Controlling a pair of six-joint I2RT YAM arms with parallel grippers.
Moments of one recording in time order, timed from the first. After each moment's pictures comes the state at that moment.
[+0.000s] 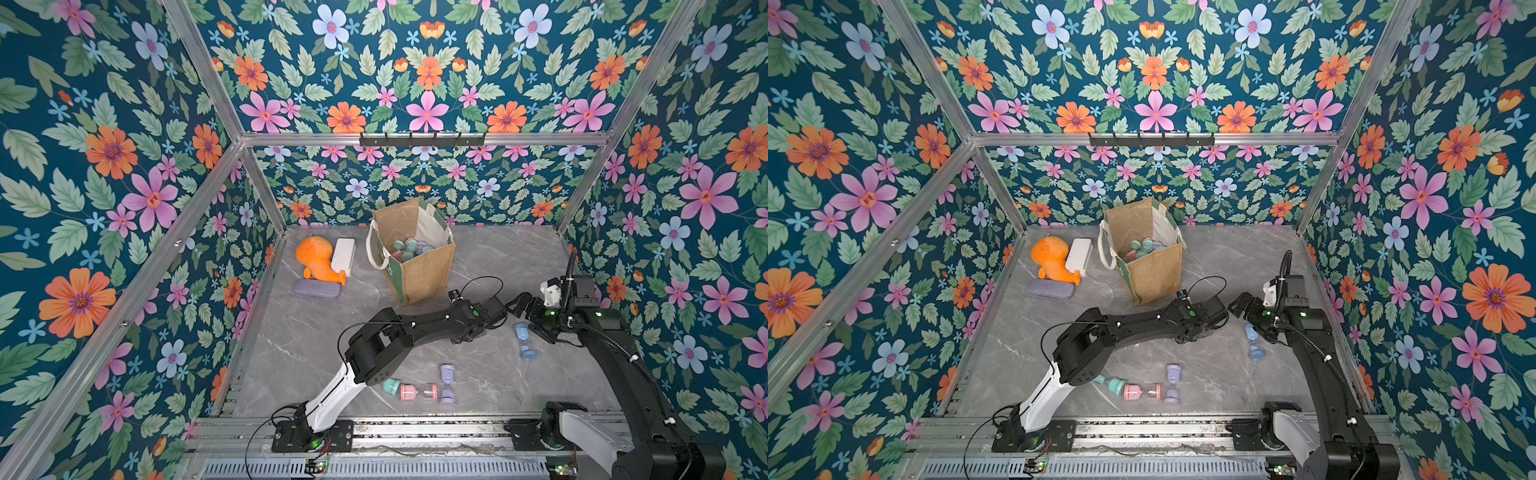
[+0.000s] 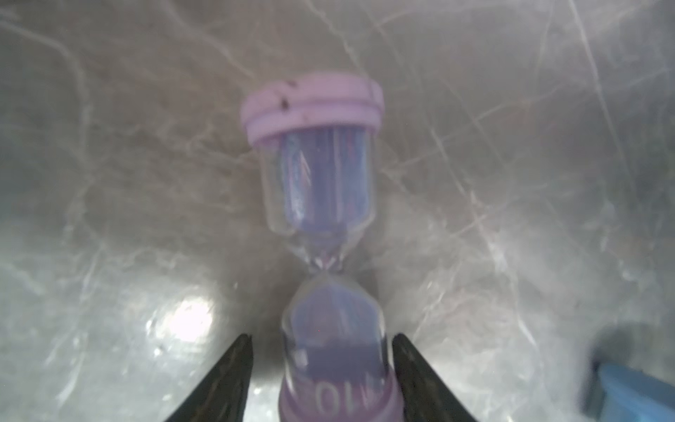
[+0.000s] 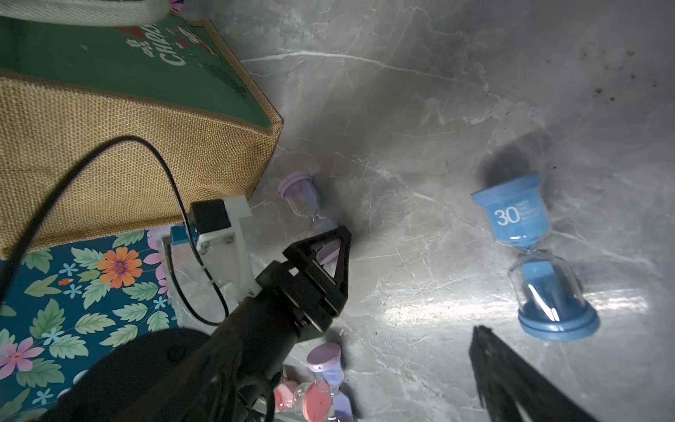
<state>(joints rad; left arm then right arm) -1.15 2.27 1.79 -0.78 -0.31 -1.31 -0.05 1.02 0.86 -0.85 -0.45 0.56</state>
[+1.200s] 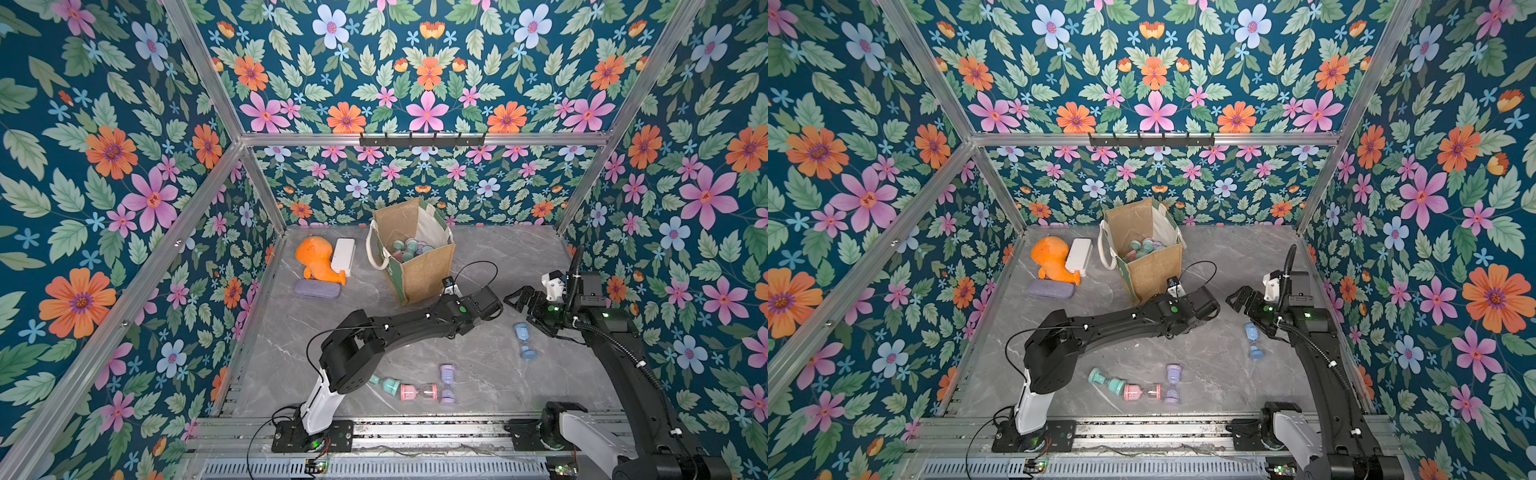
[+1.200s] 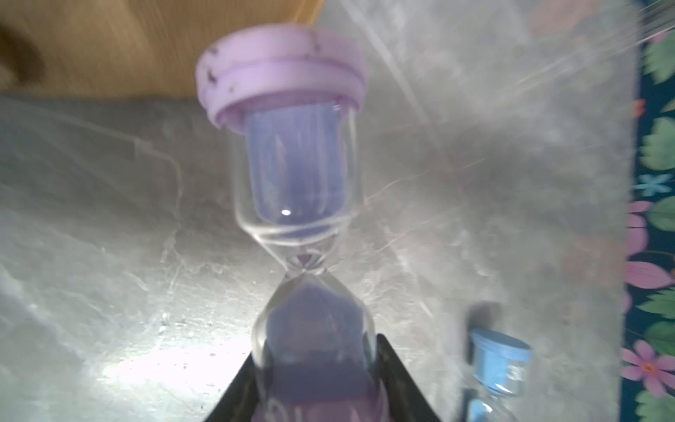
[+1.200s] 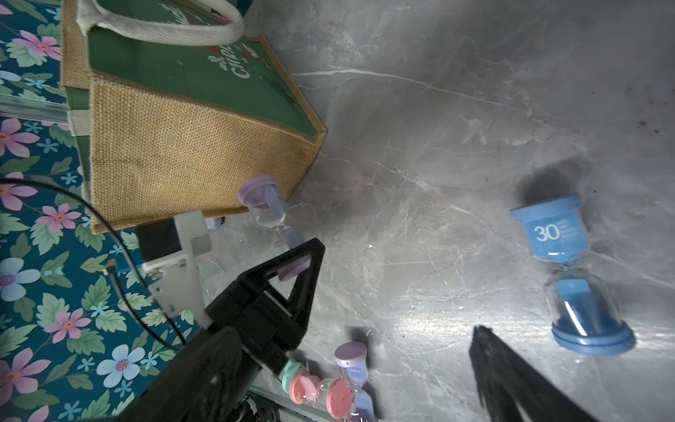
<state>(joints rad) -1.14 2.03 1.67 -0.69 -0.42 -1.27 -0.03 0.99 0.94 -0.86 -0.51 0.57</state>
